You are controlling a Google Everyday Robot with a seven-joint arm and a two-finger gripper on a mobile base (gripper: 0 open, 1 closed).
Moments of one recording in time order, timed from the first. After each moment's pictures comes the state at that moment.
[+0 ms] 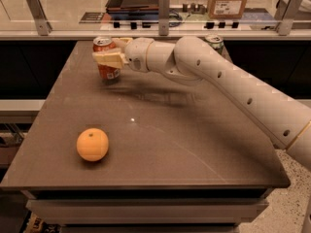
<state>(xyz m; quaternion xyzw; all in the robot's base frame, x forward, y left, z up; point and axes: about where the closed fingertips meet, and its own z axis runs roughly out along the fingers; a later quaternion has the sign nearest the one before) 0.692 0.135 0.914 -0.42 0.60 0.35 0.59</state>
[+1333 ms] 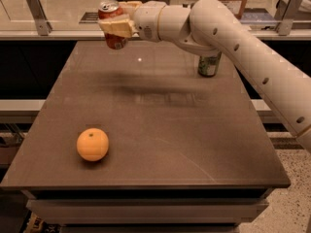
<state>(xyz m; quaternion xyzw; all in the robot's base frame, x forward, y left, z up) 0.703 0.105 1.003 -0.45 0.56 0.30 0.63</state>
